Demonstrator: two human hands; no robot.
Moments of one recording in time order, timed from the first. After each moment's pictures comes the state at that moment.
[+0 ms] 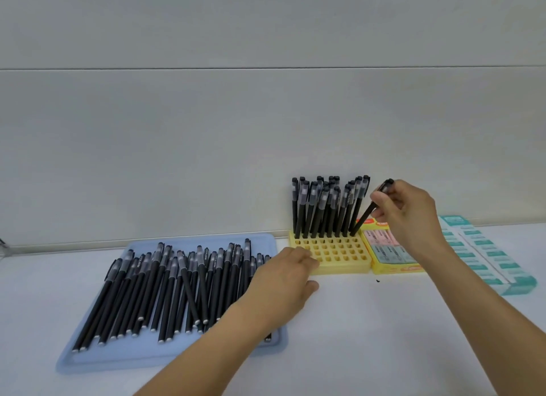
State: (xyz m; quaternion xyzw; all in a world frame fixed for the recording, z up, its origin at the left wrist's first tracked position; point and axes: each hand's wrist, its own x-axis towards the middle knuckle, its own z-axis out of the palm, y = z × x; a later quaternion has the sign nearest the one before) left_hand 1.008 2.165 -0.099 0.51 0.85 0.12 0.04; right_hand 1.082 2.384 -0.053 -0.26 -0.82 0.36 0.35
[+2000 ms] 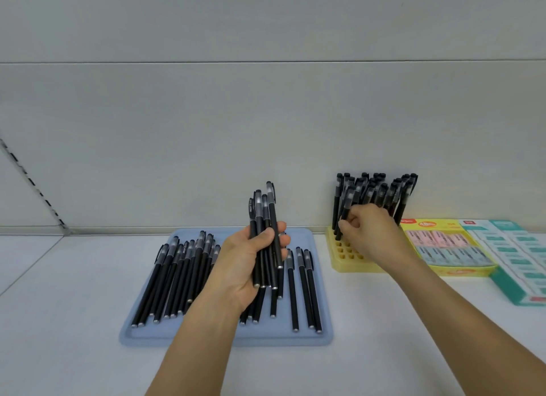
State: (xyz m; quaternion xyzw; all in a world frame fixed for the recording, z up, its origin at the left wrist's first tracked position) left_hand 0.975 2.078 -0.065 0.03 0.51 0.81 0.30; right_hand 1.024 2.298 -0.073 -0.24 -0.94 0.20 0.15
